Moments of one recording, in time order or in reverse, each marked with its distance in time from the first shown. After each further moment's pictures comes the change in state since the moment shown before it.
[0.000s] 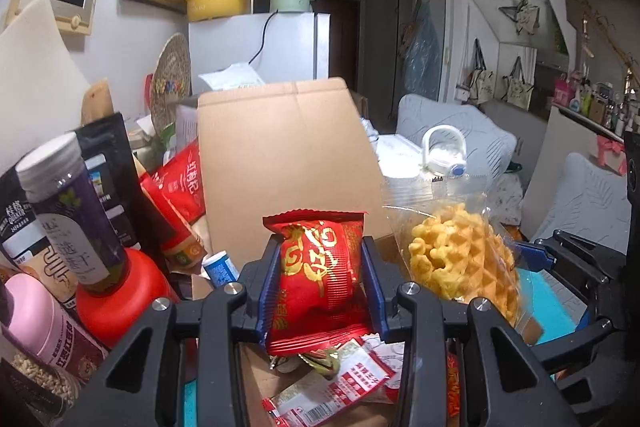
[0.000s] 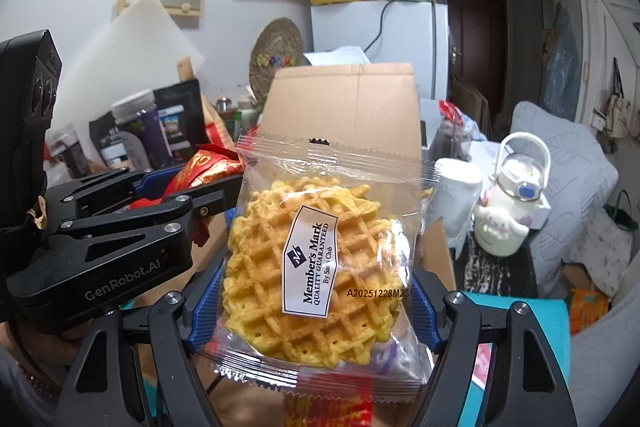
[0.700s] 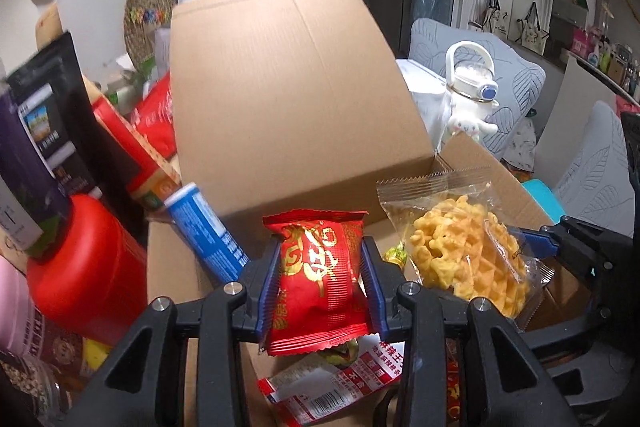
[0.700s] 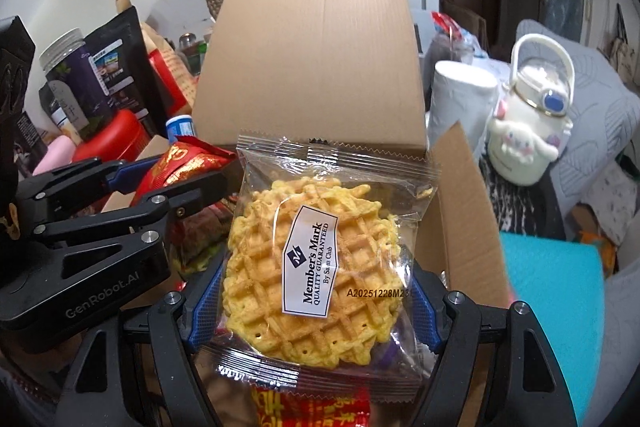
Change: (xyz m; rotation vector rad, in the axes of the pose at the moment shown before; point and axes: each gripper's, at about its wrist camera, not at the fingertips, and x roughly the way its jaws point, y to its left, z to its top) left arm 0.068 -0.003 -0.027 0.016 0.257 0.022; right arm 0.067 -0.028 -0.030 0.092 0.246 -0.017
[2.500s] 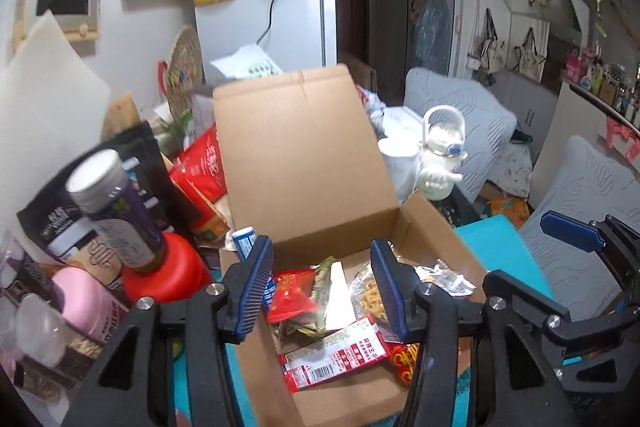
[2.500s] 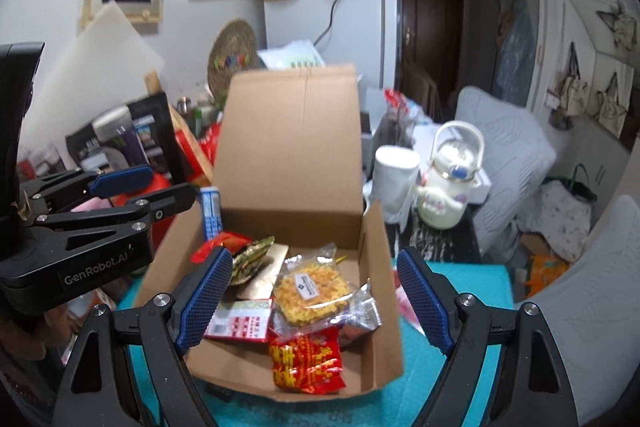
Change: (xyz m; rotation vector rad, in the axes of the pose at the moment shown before) left arm -0.133 -0.010 0.024 -0.001 -0.125 0.034; right arm -0.159 0.035 0.007 -0.008 -0.219 -0.160
